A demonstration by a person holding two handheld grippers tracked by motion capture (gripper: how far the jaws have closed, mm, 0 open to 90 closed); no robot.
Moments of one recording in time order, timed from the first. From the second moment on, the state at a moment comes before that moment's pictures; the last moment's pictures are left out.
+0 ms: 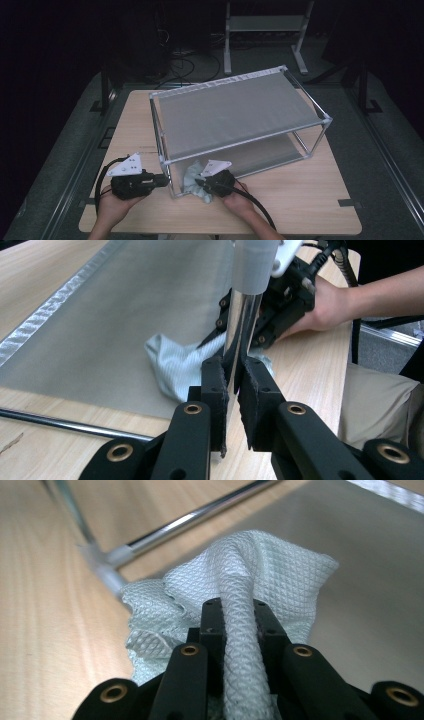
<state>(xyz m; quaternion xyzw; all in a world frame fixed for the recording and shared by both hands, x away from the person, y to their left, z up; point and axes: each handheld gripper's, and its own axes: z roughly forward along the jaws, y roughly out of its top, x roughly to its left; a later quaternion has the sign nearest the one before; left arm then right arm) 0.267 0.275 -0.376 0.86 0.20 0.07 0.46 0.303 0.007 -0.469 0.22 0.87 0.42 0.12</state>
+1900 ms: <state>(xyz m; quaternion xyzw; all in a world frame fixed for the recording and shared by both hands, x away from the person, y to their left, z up) 0.272 0.278 -0.338 0.87 0.15 0.07 0.46 0.266 0.030 -0.394 0.08 0.86 0.50 0.13</state>
